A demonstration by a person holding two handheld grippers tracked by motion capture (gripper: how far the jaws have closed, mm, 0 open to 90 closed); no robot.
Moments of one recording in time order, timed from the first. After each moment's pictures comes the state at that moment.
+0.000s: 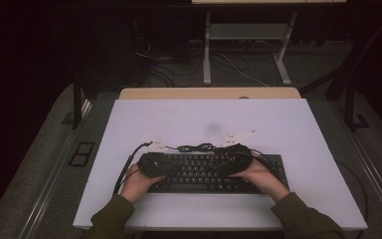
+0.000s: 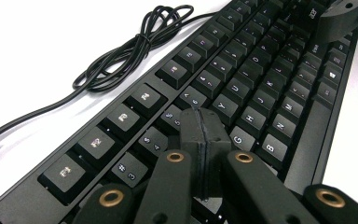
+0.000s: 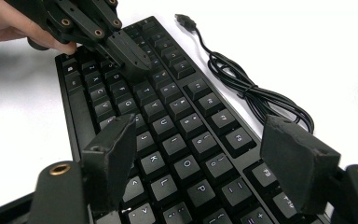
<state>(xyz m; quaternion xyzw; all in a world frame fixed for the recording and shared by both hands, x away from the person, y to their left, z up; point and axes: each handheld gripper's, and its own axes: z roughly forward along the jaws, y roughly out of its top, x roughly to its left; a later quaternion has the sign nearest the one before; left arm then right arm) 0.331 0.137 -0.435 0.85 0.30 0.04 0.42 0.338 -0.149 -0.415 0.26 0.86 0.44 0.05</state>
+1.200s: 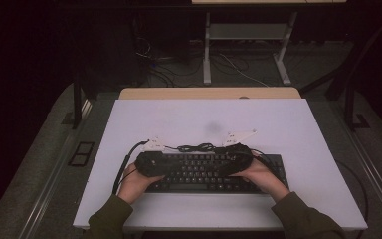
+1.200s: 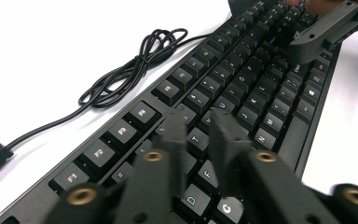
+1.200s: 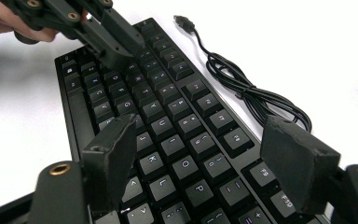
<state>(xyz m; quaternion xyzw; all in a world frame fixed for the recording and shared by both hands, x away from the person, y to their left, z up) 0.325 0.141 -0.420 0.84 0.30 0.05 0.44 0.338 -0.151 -0.415 0.26 0.86 0.44 0.05</state>
